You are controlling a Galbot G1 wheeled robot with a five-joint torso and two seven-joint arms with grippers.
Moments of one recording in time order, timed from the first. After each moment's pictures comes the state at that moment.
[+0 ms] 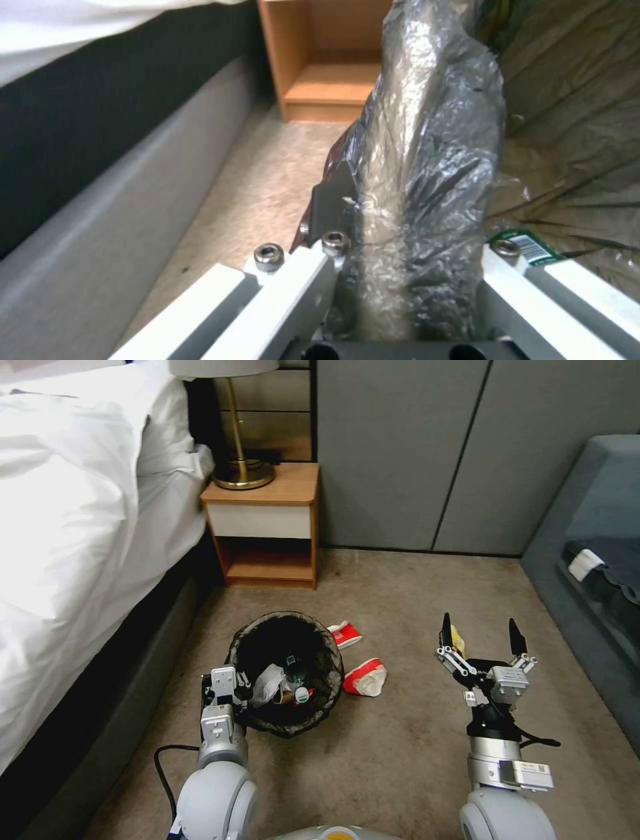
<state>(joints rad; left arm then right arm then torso) 1.57 -1.47 -0.34 -2.16 -0.03 0.34 -0.43 -1.67 1.45 0.46 2.18 -0.04 0.38 0.25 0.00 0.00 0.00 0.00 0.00</state>
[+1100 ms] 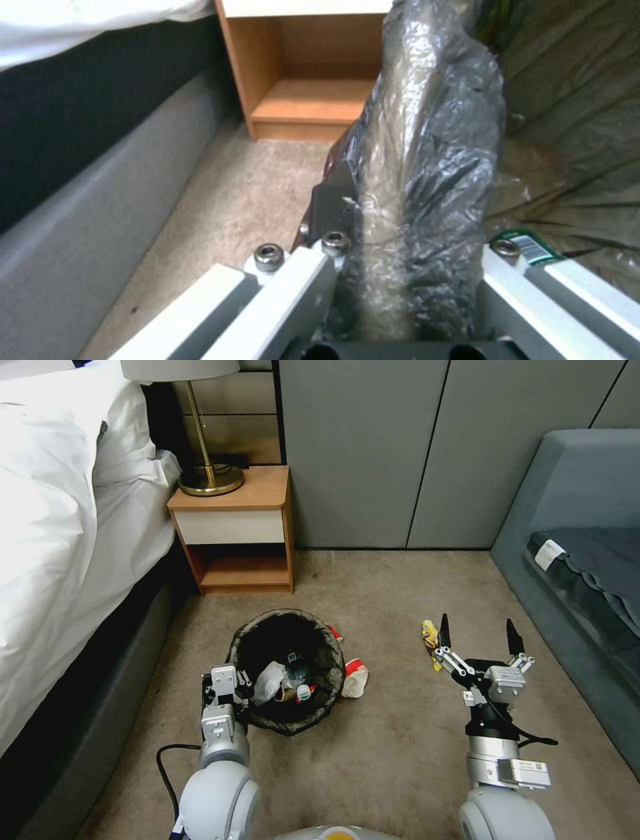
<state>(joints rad) 1.57 -1.48 -0.33 -2.15 -0.04 0.33 -0.44 -1.66 1.46 0.47 2.16 -0.04 0.38 0.24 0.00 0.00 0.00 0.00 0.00</state>
